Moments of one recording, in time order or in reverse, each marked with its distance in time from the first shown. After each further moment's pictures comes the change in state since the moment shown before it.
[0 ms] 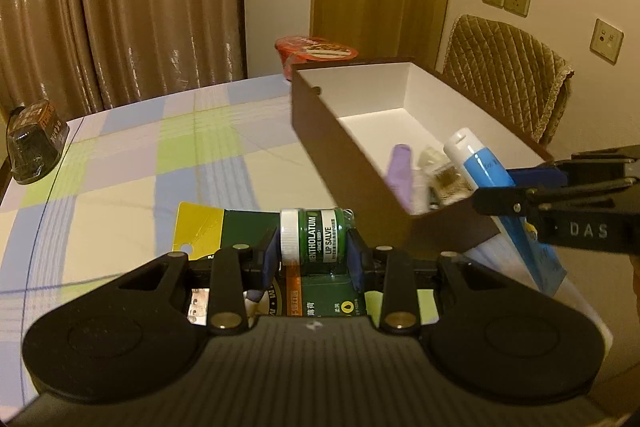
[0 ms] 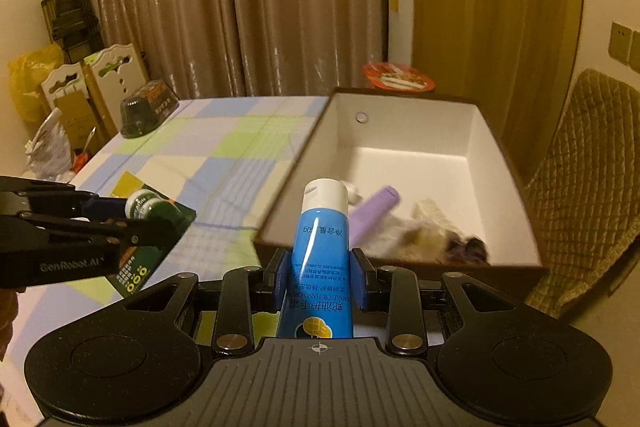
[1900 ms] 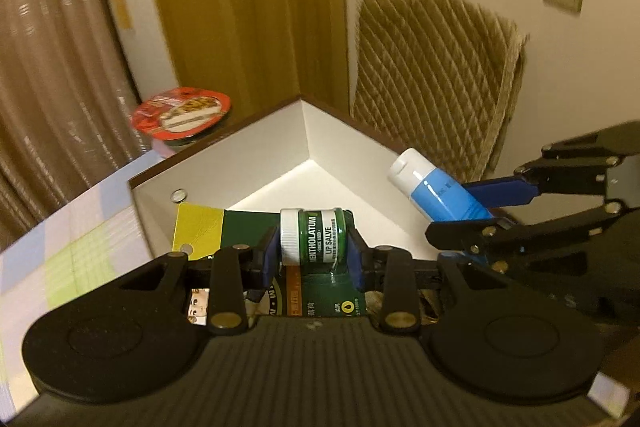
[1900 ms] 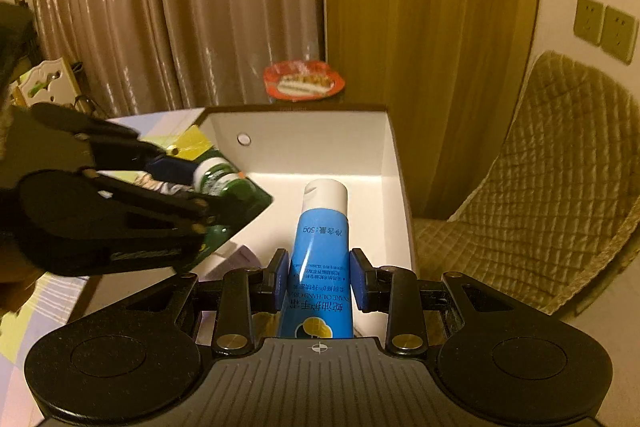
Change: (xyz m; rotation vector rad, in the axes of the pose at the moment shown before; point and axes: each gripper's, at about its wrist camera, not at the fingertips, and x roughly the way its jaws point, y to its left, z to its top) left arm 0.173 -0.109 0.138 0.351 0.056 -0.169; right arm 0.089 -0.127 0.070 0.070 0.042 -0.105
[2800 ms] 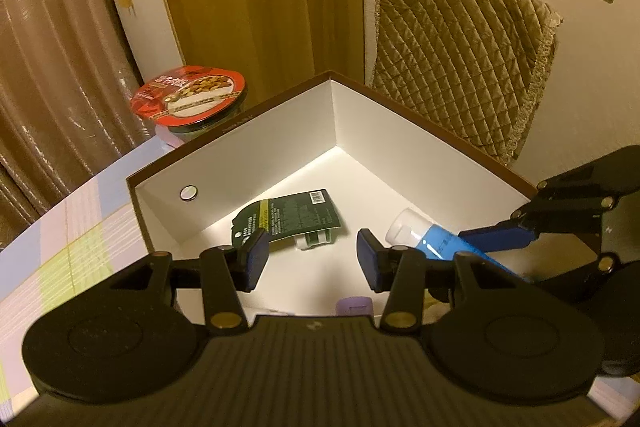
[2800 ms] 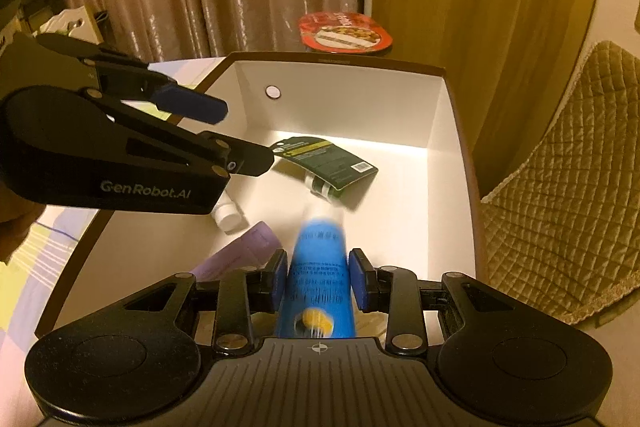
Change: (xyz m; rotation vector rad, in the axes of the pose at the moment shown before) left arm 0.029 0.033 0.000 -0.036 0.038 0.018; right arm 0.046 0.018 0.003 -0.108 0.119 0.066
